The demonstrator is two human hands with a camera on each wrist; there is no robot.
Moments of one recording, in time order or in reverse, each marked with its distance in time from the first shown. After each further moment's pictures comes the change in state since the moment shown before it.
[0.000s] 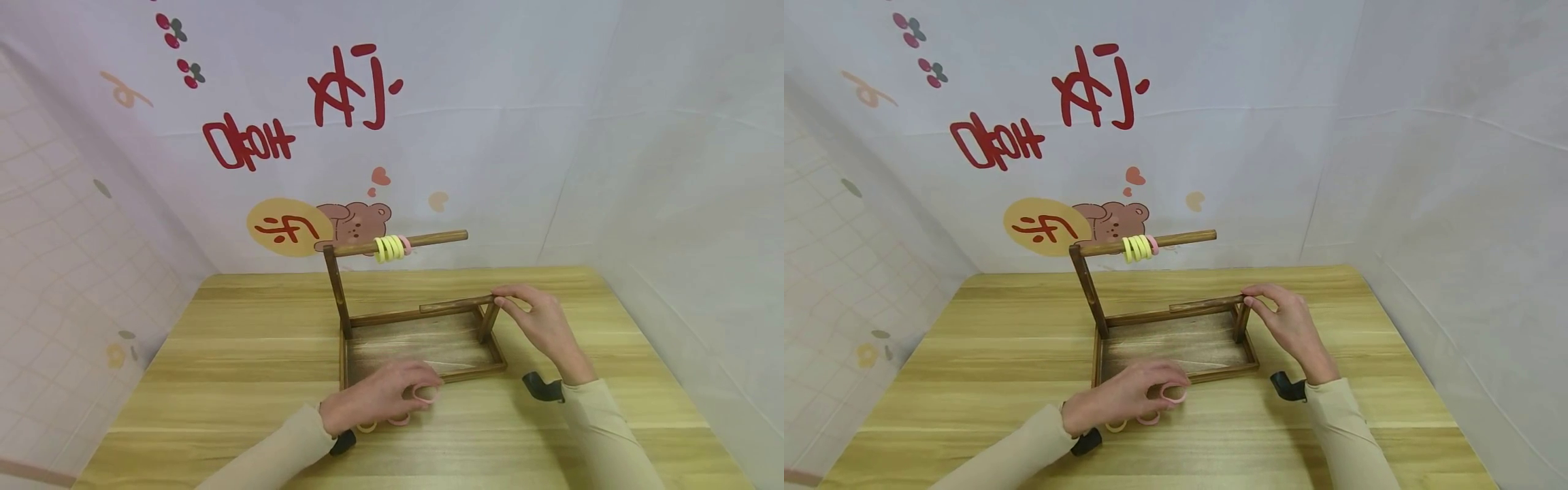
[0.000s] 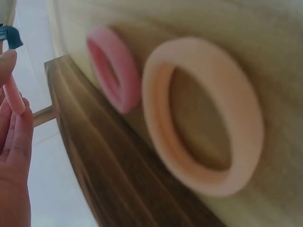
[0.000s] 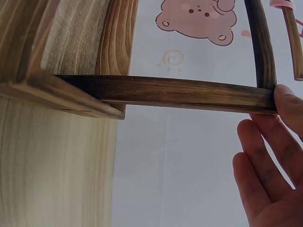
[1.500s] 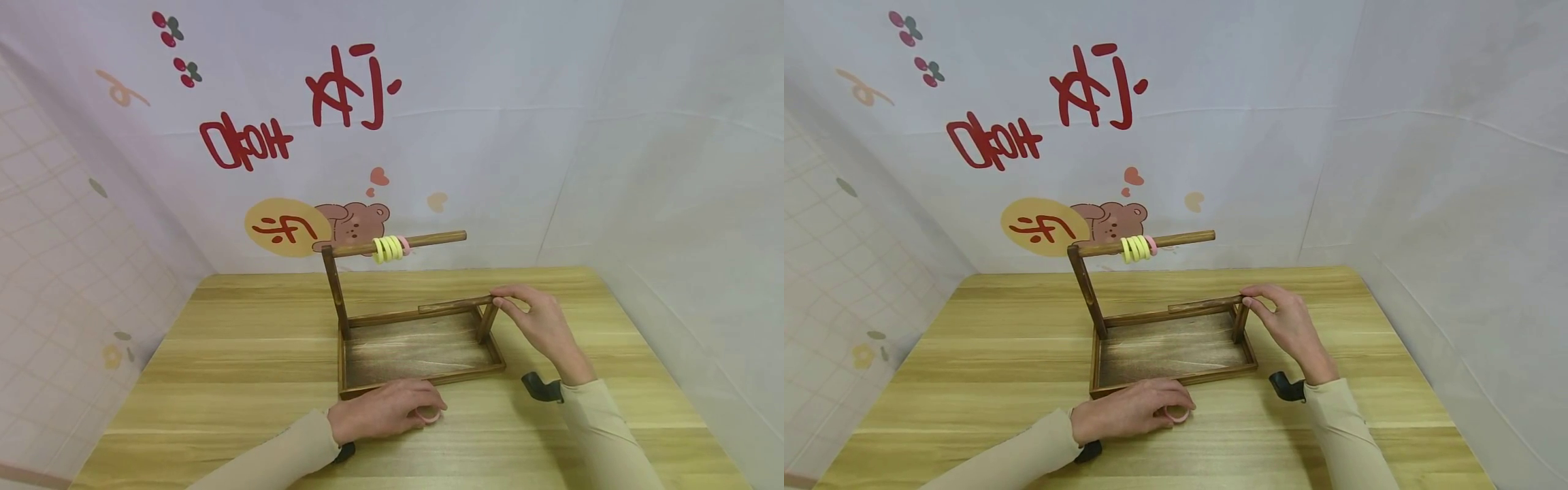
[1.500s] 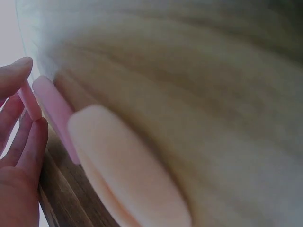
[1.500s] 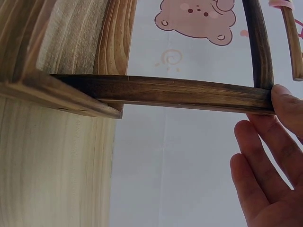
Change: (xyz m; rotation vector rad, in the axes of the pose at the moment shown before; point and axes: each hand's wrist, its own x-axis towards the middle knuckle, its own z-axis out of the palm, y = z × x) left_hand -0.003 -0.007 0.026 0.158 -0.072 0.147; right_hand -0.001 -0.003 -0.002 0.009 -0.021 0.016
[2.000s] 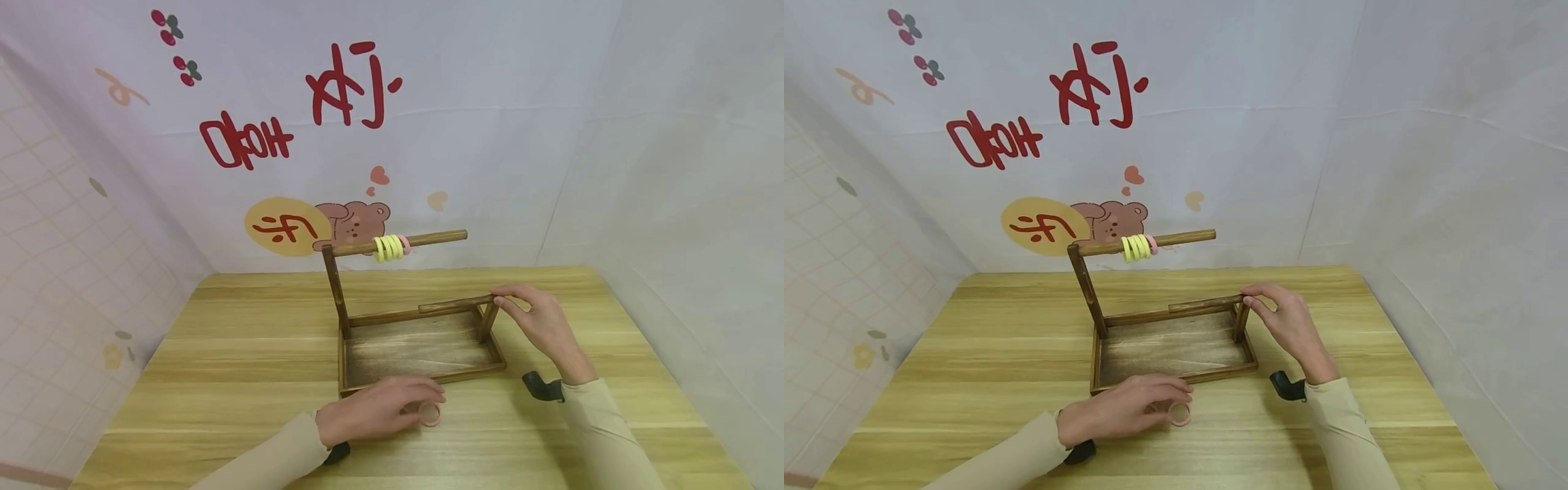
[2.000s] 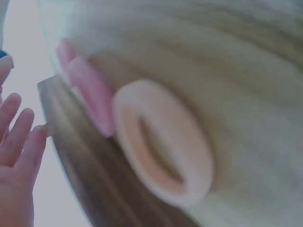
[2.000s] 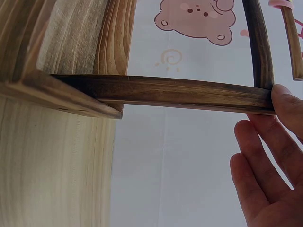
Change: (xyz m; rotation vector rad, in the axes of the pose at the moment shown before) left_hand -0.007 0.010 -0.019 -0.062 0.020 -0.046; right_hand 0.000 0.002 0.000 -0.006 -0.014 0.019
